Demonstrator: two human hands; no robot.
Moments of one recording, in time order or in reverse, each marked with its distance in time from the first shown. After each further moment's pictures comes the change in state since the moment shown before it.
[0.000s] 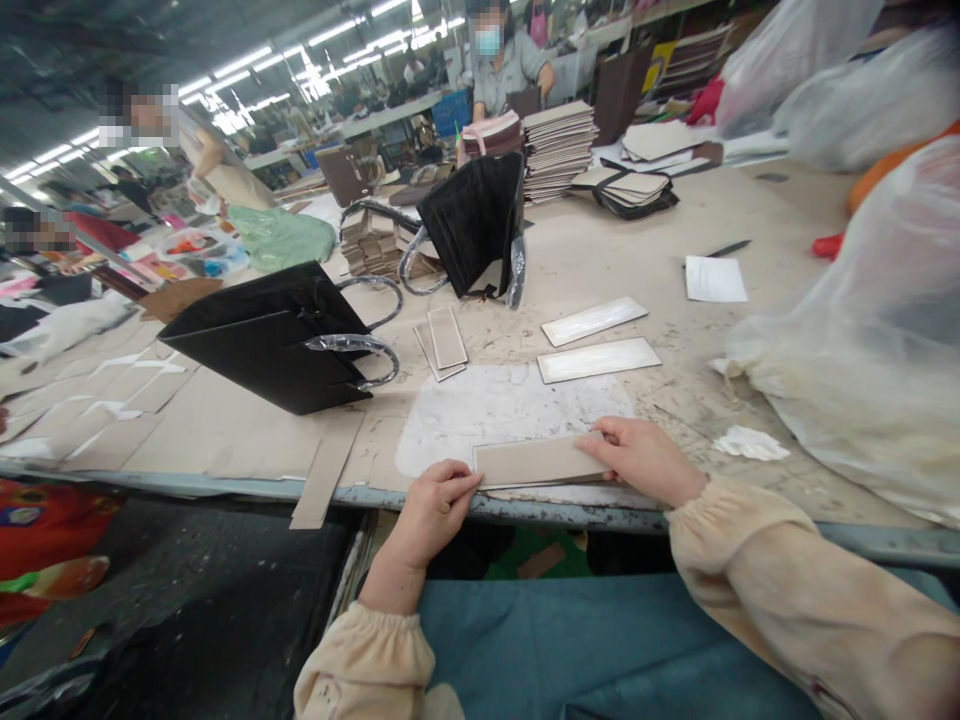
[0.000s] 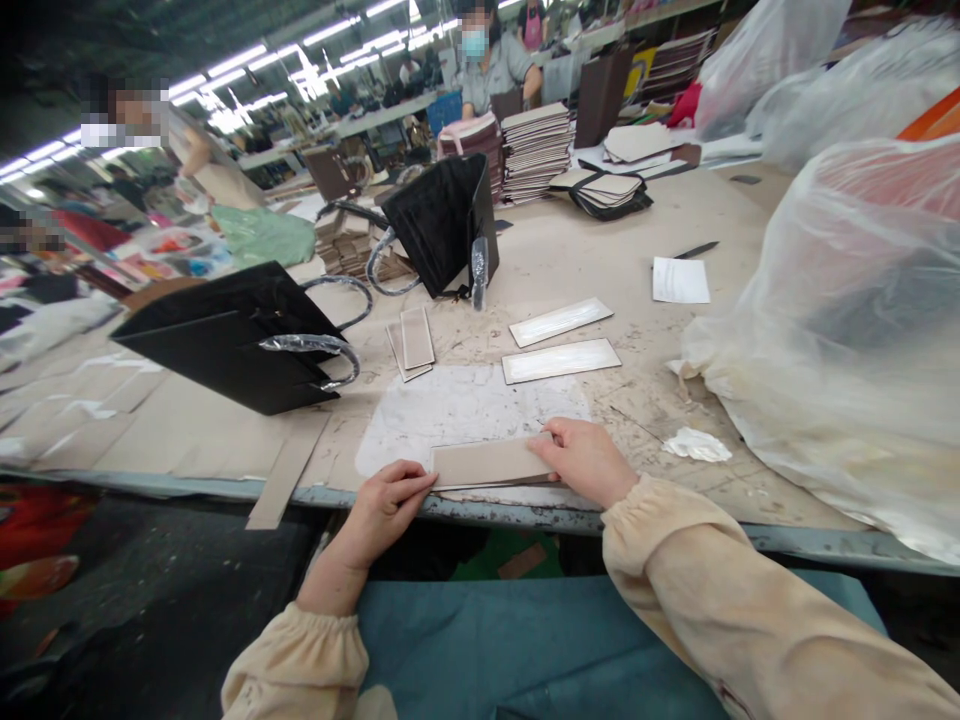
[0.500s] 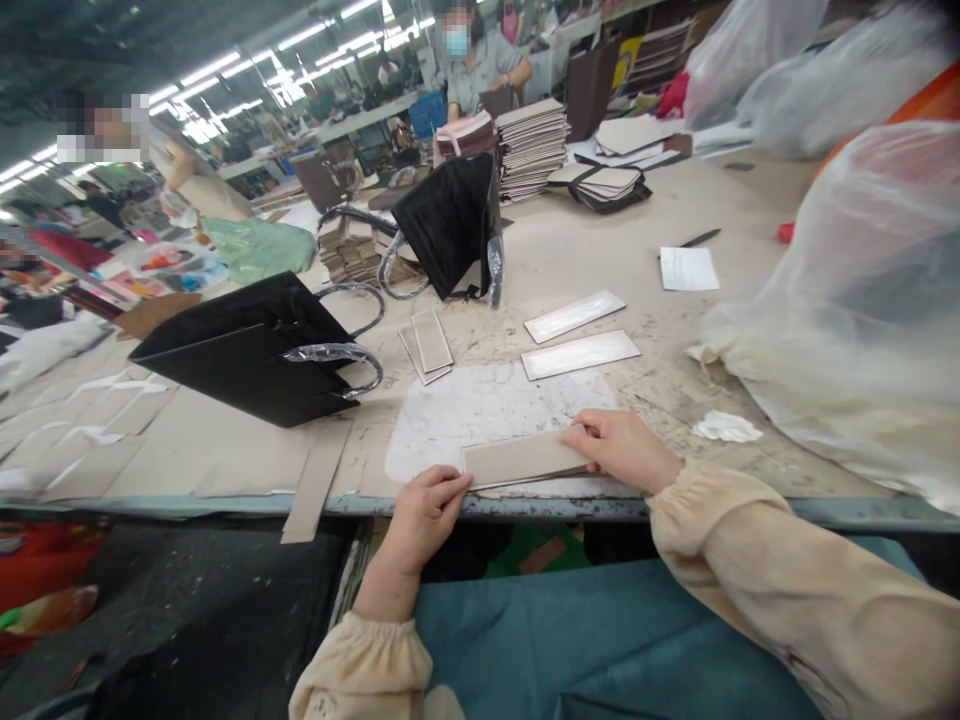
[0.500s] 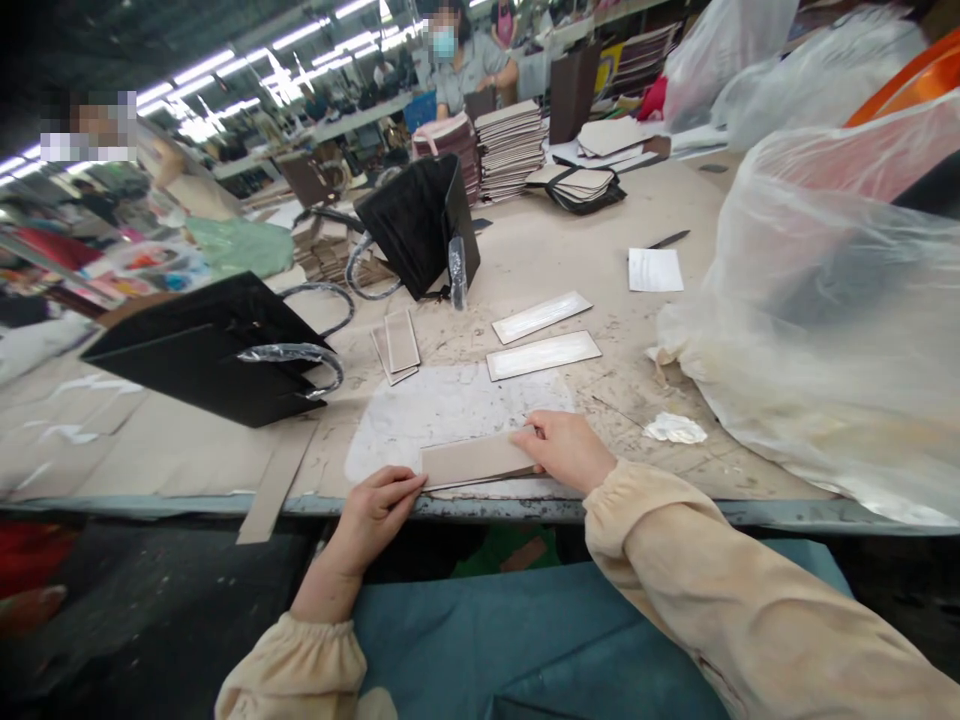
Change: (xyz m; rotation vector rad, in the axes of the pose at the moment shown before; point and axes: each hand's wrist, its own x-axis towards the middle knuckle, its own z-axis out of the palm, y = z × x) left_hand 0.001 0.004 -0.002 -0.006 0.015 -0.013; right_hand 0.000 0.000 0.000 -0.013 0.022 -0.040
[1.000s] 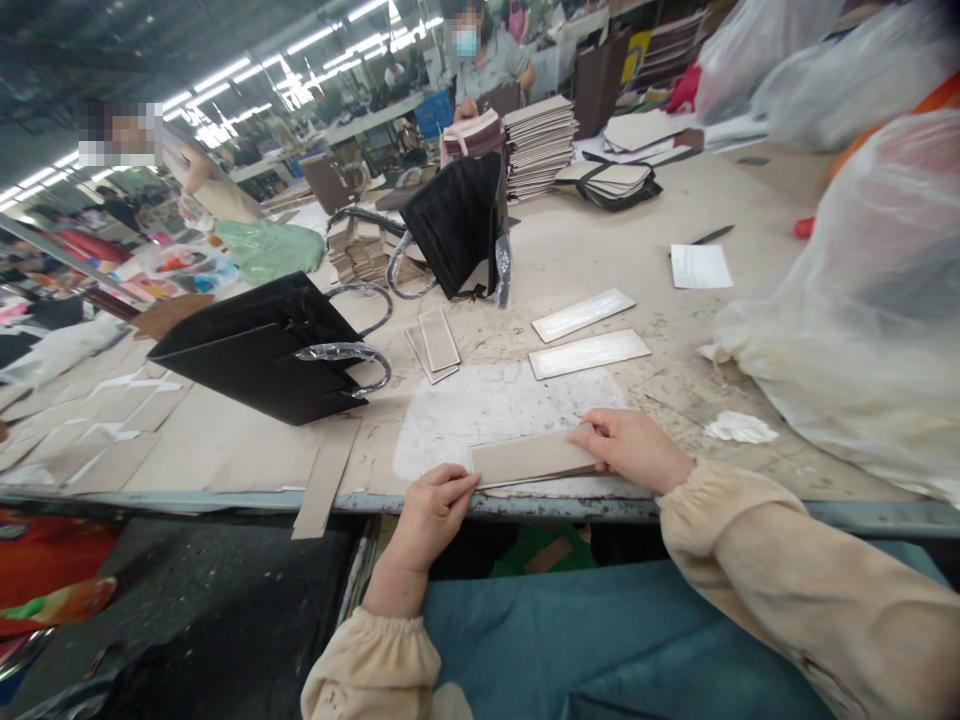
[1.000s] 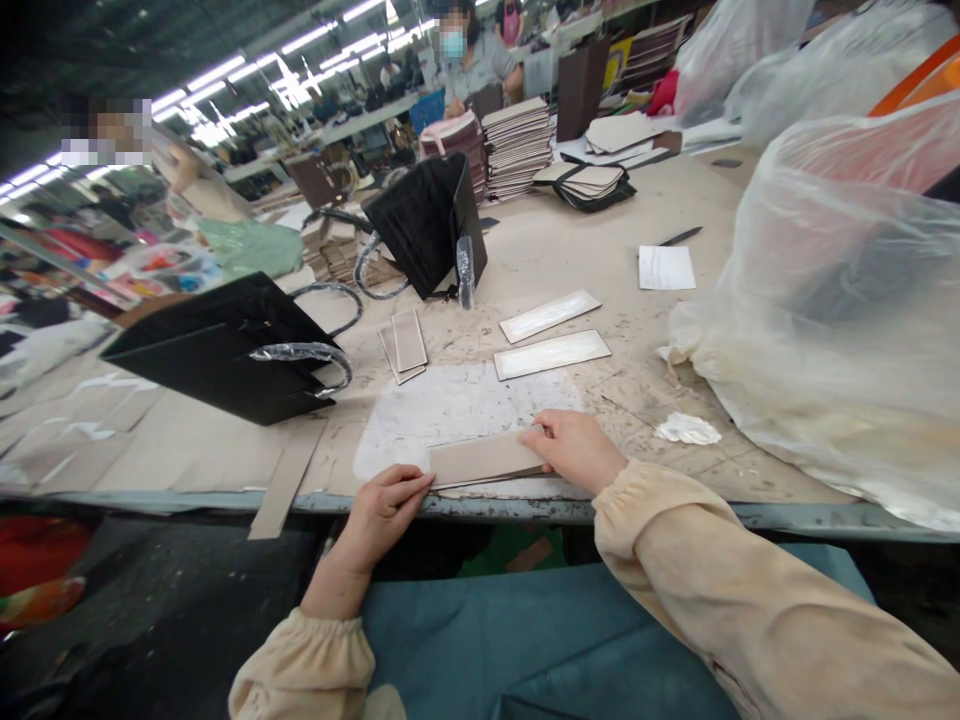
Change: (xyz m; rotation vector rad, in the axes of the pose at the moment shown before) left_hand -0.002 -0.002 0.002 -0.009 -0.013 -0.016; right_hand 0.001 -0.001 -0.001 -0.019 -0.009 0.010
